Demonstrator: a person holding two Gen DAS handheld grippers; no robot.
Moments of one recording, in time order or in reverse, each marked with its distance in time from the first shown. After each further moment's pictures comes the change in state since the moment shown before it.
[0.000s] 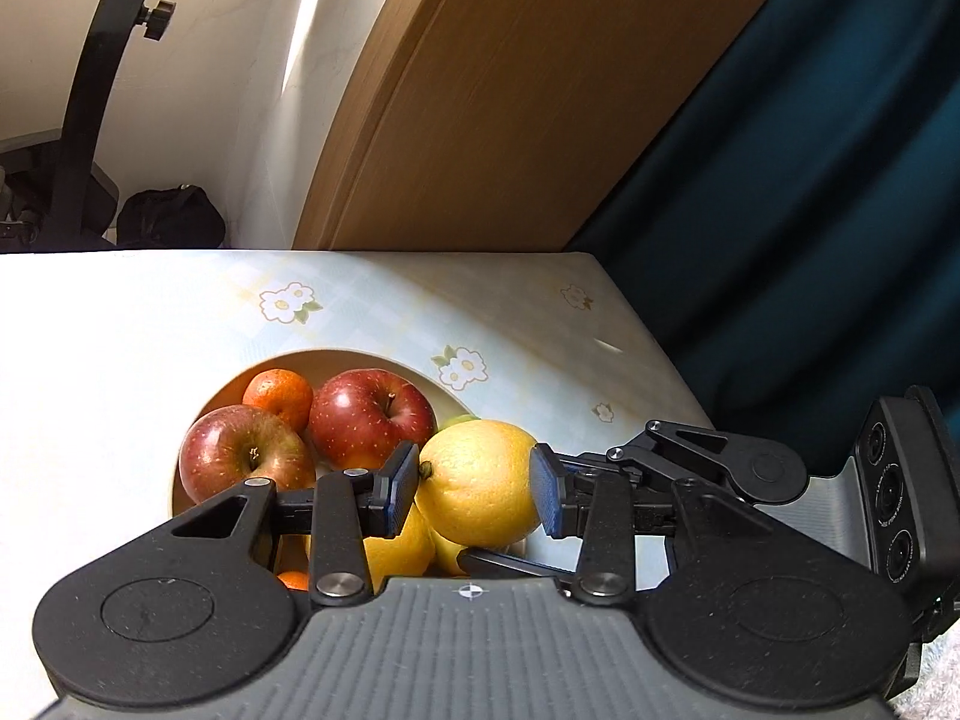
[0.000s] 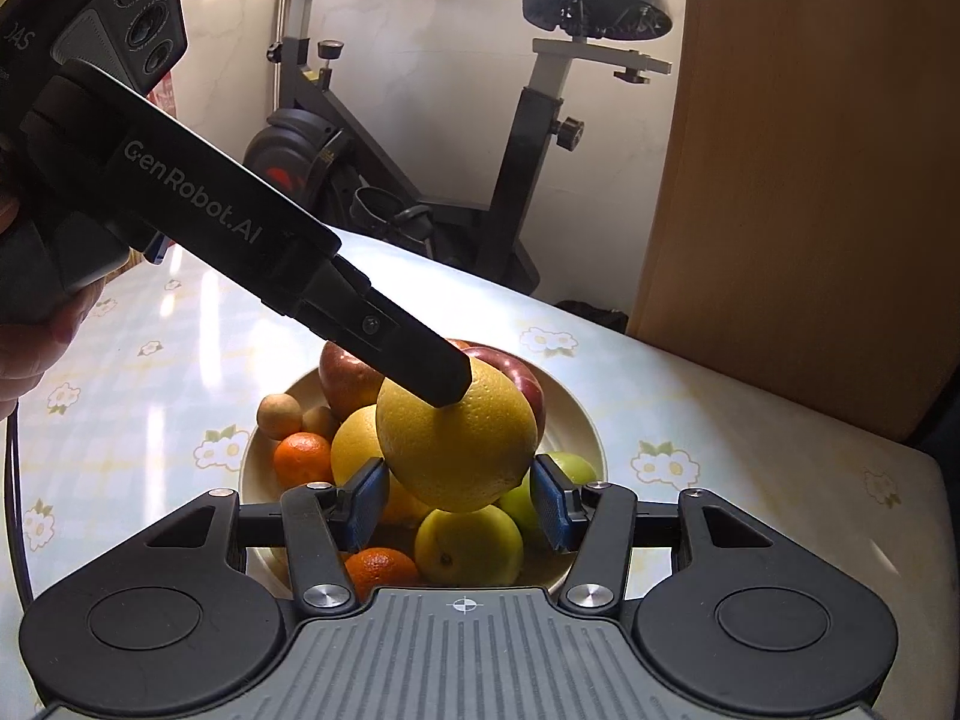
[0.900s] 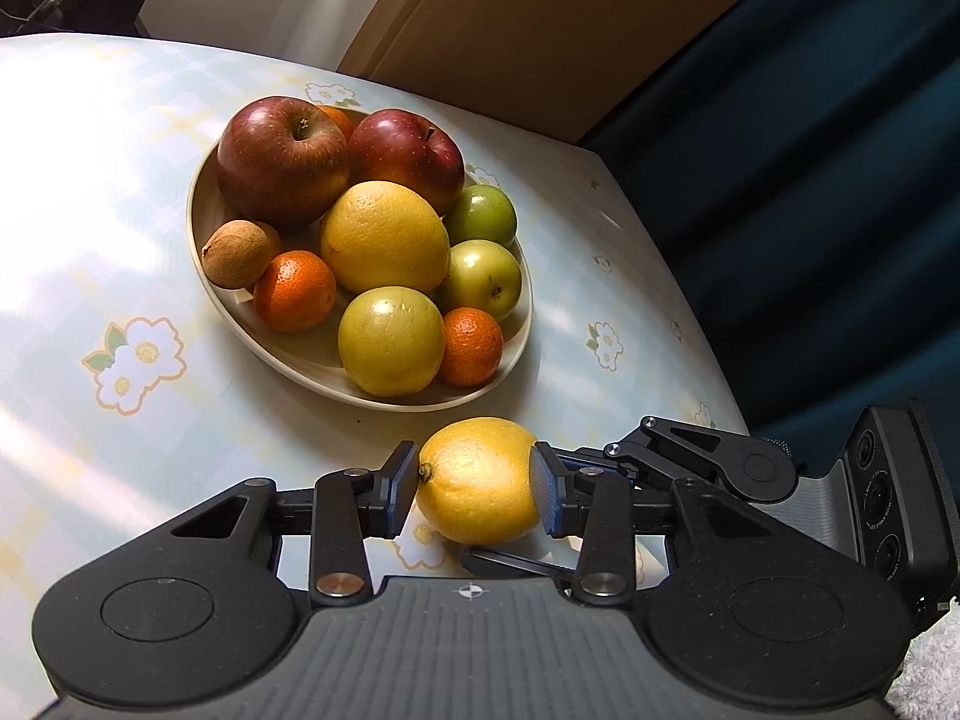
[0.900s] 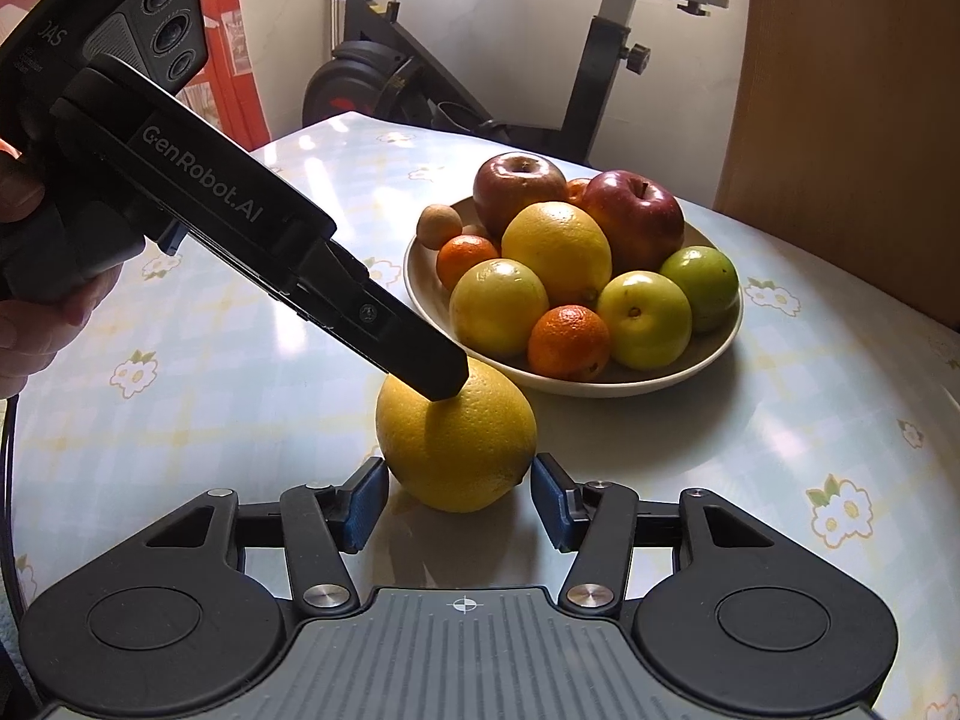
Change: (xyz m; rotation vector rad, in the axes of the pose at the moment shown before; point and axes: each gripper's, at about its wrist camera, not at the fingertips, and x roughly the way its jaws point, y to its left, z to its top) left arm -0.008 0.010 -0.115 -0.134 0.088 -0.053; right arm -0.031 0.067 -0.083 0.030 0.088 0.090
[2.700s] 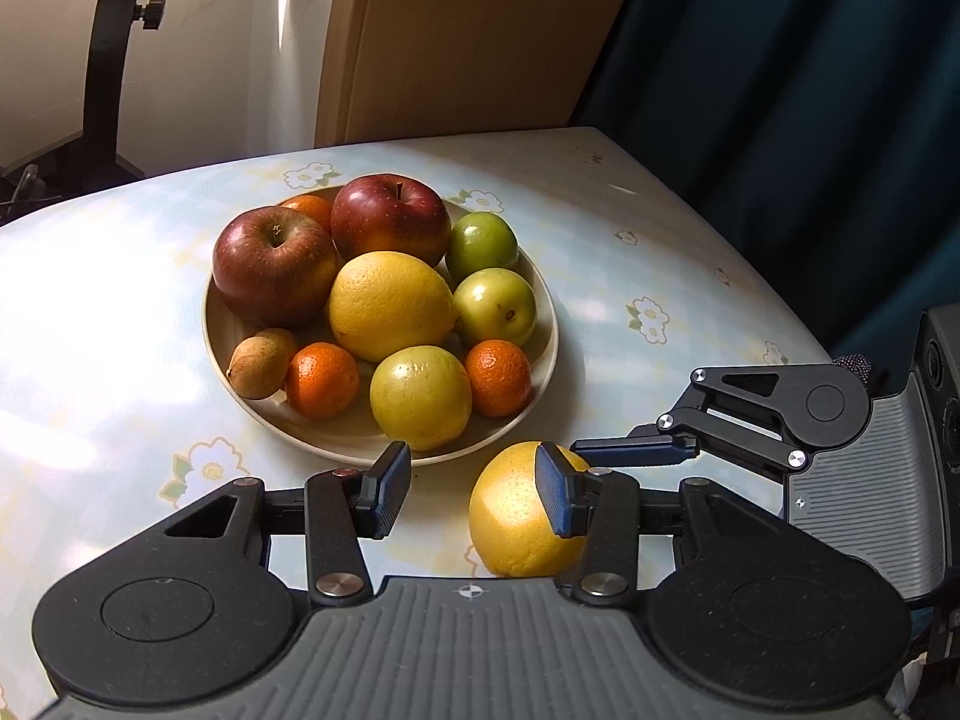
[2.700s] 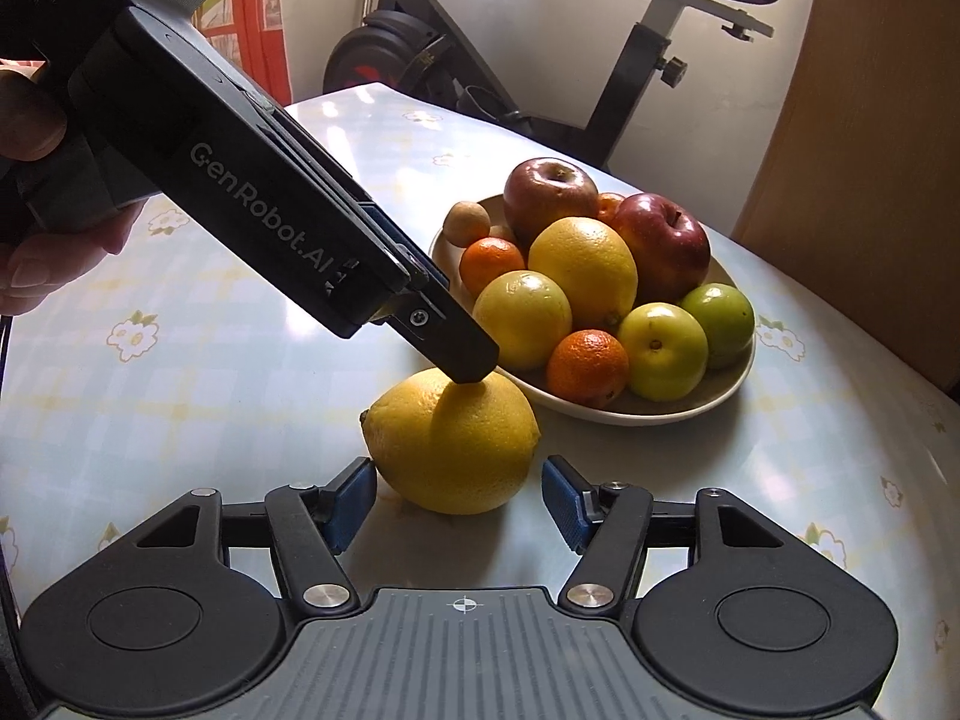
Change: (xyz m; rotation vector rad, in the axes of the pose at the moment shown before) left arm -0.007 -0.031 0.006 0.308 0.001 0.190; right arm 0.002 0.022 0.015 -0.132 0.053 -0.040
